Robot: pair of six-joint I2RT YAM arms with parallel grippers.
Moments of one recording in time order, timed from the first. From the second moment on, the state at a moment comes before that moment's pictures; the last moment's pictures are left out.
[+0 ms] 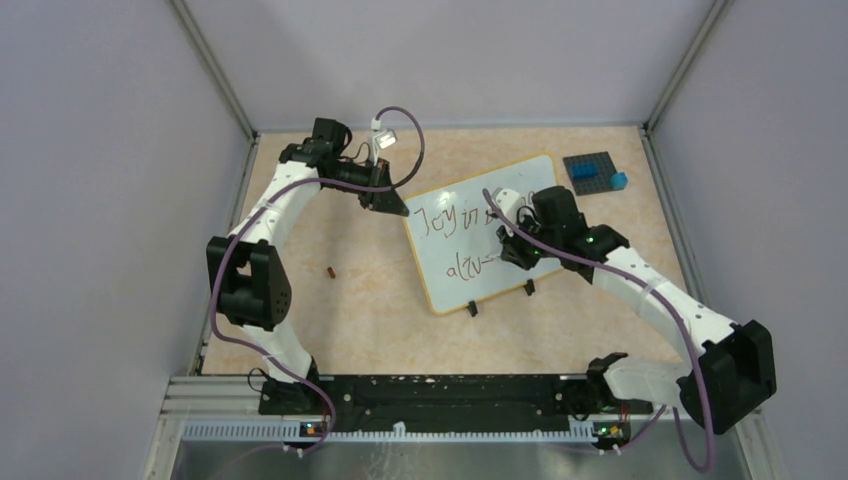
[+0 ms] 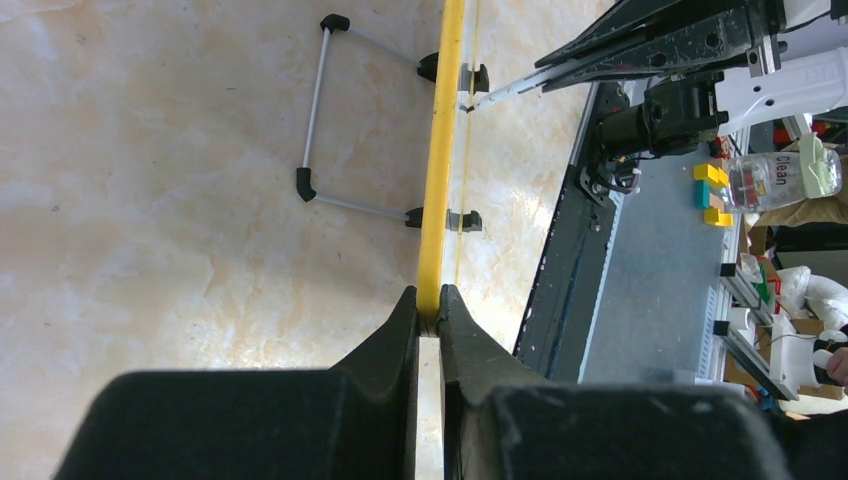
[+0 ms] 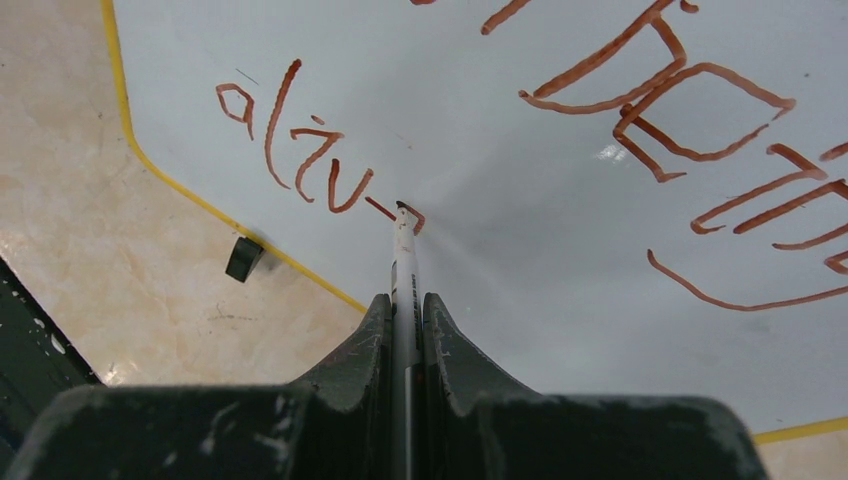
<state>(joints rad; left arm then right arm) -0.20 1.76 1.58 -0.89 1.07 0.26 0.53 1.19 0.94 -0.52 -0.25 -0.33</state>
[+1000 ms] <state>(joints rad) -0.20 1.76 1.58 -0.89 1.06 0.26 0.58 1.18 0.88 -0.50 -0.25 -0.31</state>
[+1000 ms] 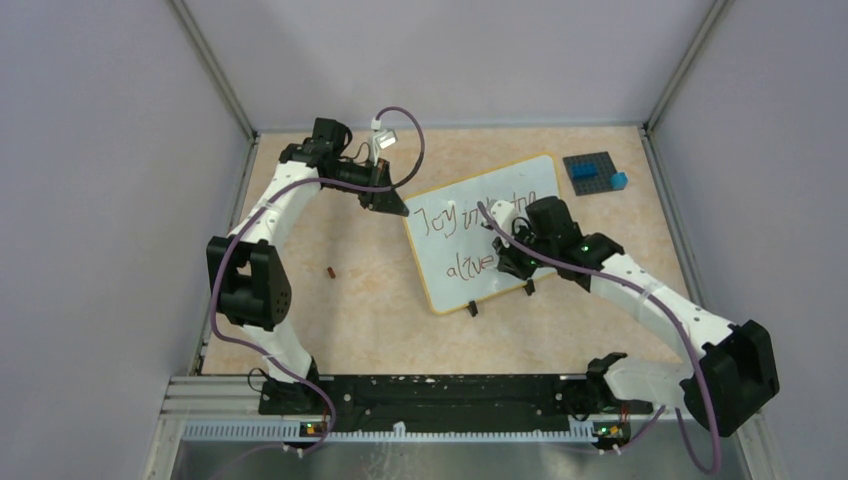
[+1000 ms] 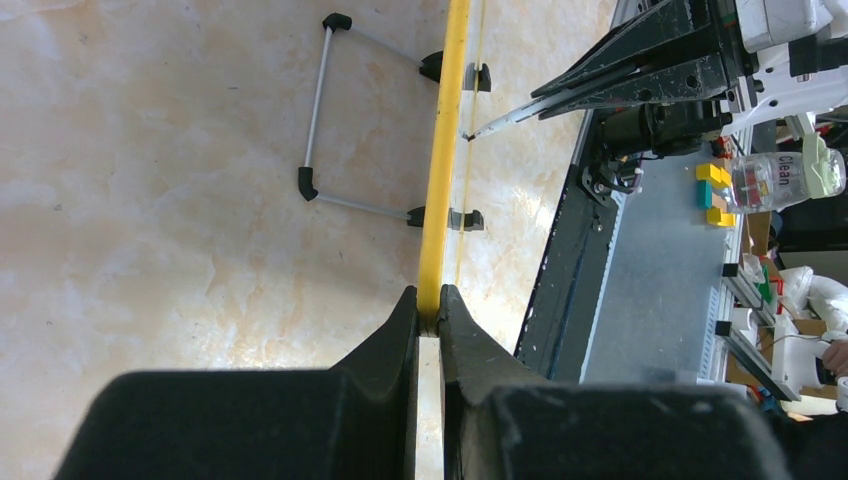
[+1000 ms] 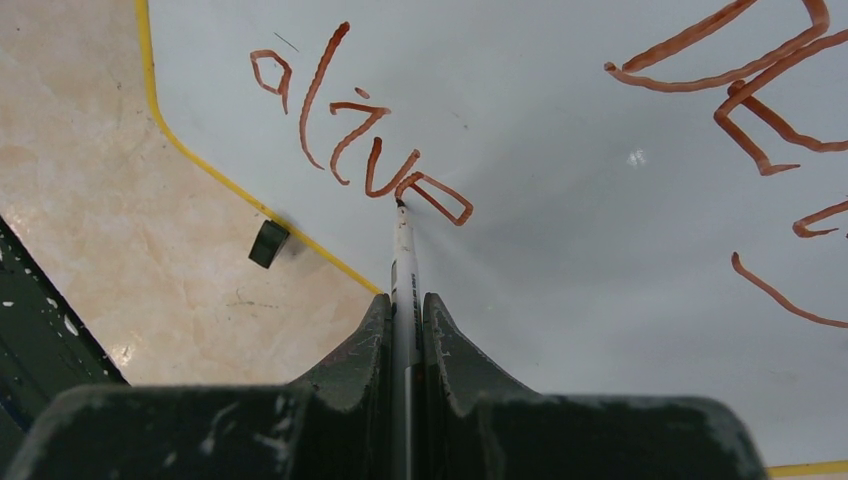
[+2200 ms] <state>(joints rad) -0.20 1.76 1.58 -0.89 1.06 0.26 0.51 1.12 0.92 -0.61 -0.24 -0.39</state>
